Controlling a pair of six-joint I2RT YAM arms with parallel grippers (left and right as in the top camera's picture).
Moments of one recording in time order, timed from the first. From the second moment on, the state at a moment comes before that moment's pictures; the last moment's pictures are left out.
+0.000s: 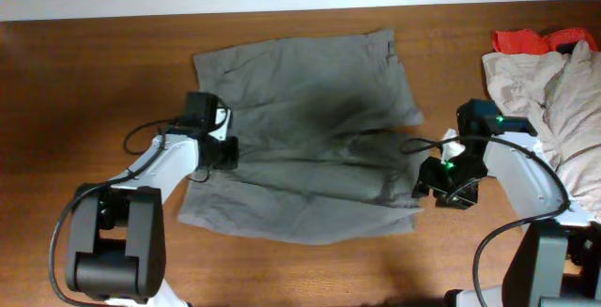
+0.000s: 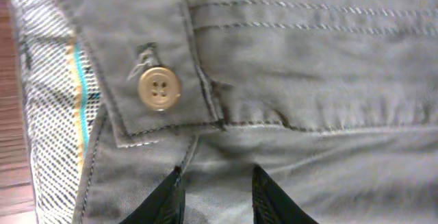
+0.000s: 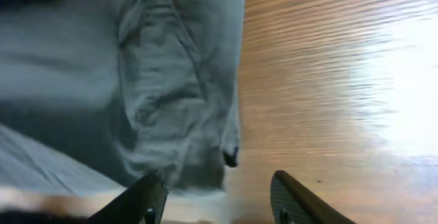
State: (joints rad) left arm -0.12 1.83 1.04 -0.48 0.08 -0.09; right arm -0.11 1.60 1.03 -1.14 -0.28 0.15
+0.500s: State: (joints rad) left arm -0.08 1.83 1.03 -0.46 0.04 -0.11; right arm 0.22 1.60 0.85 -0.88 -0.28 0.07
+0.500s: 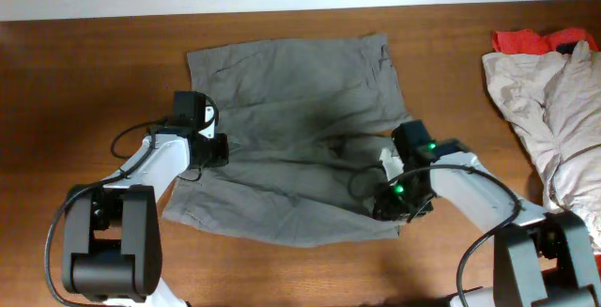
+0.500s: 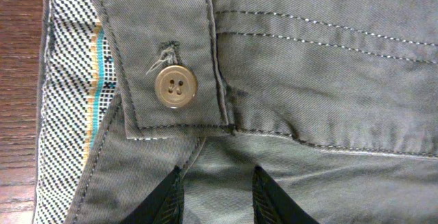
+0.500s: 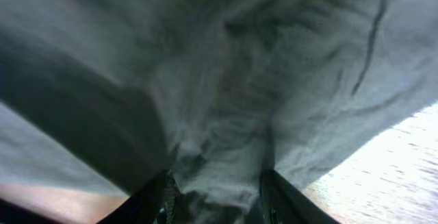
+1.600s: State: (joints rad) left arm -0.08 1.83 1.03 -0.45 0.04 -0.11; right arm 0.26 1.31 0.69 -0.93 -0.28 0.23
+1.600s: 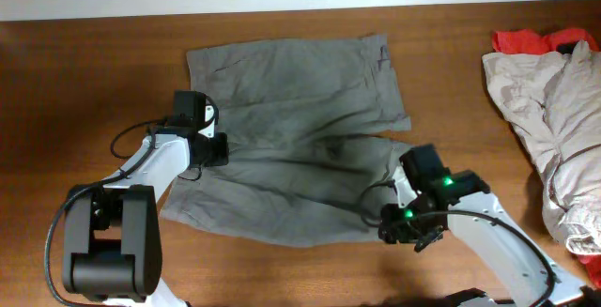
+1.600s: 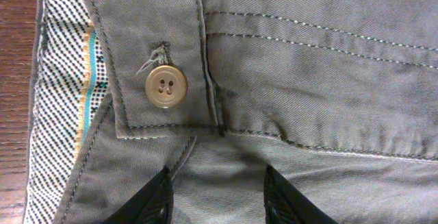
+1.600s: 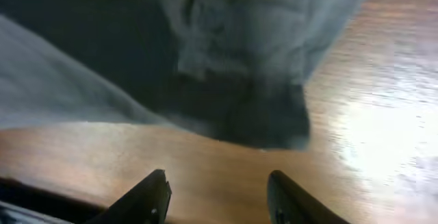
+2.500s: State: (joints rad) left arm -0.08 1.83 1.03 -0.45 0.04 -0.11; right arm 0.28 1.36 0.67 -0.78 -0.23 0.32
